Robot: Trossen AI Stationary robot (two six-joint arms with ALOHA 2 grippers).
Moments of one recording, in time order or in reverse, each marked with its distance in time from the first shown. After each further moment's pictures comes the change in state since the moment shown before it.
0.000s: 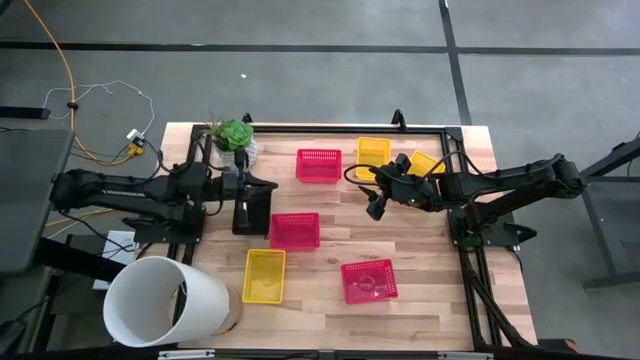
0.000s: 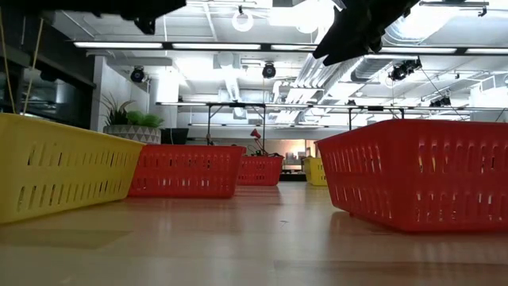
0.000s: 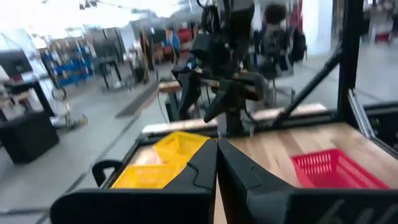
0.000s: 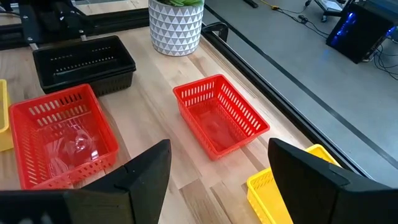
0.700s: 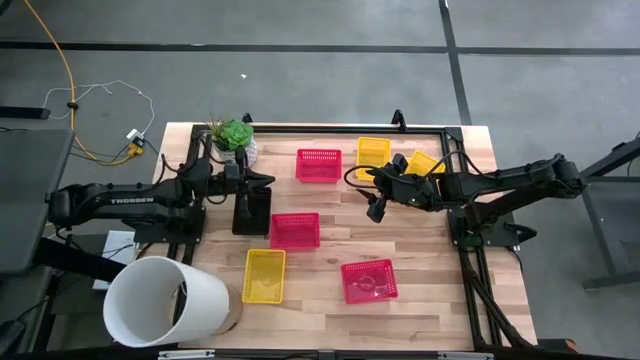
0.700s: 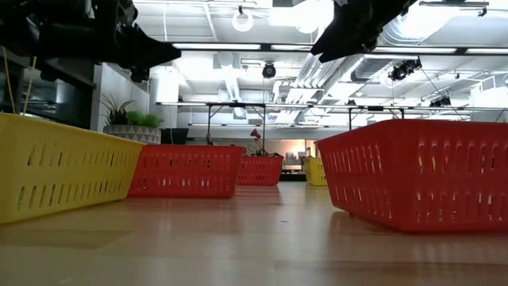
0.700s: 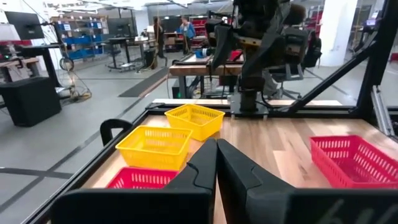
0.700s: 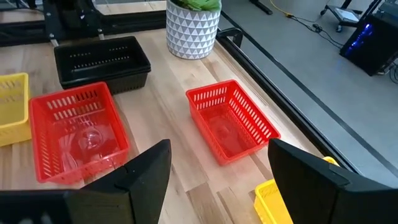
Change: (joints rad) left arm 0.263 -0.004 -0.232 0.195 0.209 -0.140; right arm 0.000 0.000 0.000 0.031 -0.050 -0.066
